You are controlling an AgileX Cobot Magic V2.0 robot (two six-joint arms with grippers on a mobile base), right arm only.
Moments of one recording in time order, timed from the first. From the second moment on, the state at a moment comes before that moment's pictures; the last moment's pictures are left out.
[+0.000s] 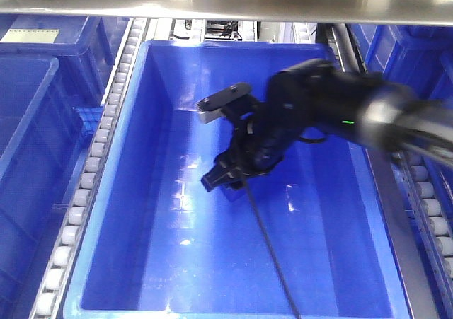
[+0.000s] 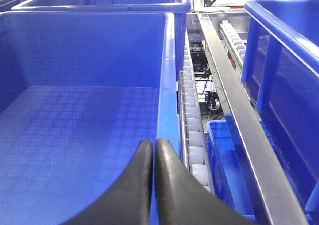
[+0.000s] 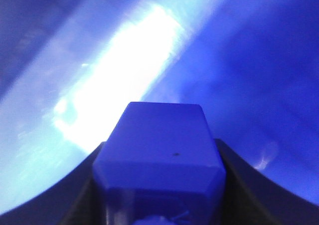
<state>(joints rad) 0.58 1.87 -1.49 0.01 0.88 -0.08</state>
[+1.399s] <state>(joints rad) 0.60 2.00 -1.57 -0.05 0.88 -0.01</state>
